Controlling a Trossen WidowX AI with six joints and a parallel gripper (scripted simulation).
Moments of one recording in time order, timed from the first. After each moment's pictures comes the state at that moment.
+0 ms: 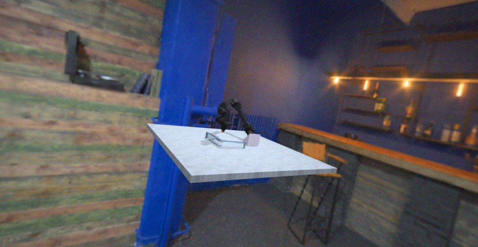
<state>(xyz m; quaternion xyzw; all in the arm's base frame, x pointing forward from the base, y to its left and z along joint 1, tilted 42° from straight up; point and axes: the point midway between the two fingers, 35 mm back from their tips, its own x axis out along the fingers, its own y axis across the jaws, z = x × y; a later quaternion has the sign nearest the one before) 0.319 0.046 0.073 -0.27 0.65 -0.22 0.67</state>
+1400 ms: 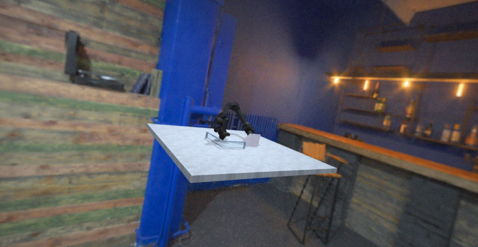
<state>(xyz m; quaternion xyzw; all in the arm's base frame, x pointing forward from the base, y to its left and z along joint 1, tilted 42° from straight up) 0.323 -0.018 0.005 -0.27 0.65 -0.22 0.68</state>
